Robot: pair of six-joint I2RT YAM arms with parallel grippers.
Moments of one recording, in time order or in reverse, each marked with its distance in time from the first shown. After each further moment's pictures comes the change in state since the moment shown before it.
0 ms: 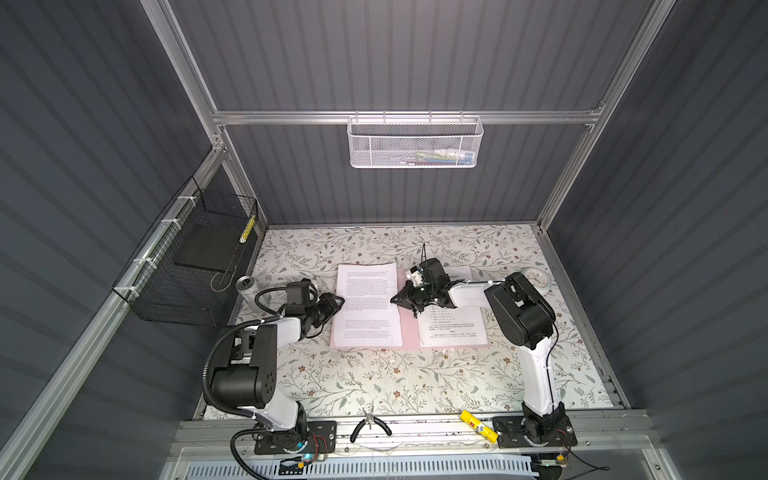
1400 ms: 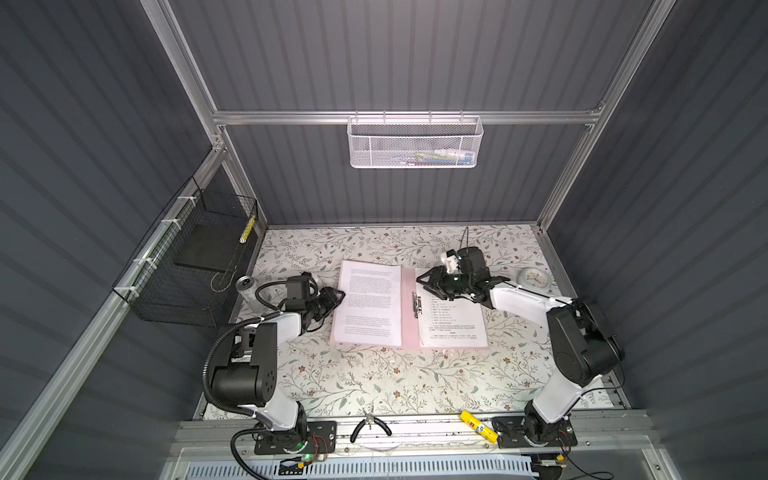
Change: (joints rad) left arm -0.005 0.017 0.057 0.002 0.015 -0.009; right arm -0.179 -0.461 -0.245 -0.117 0.089 -0.041
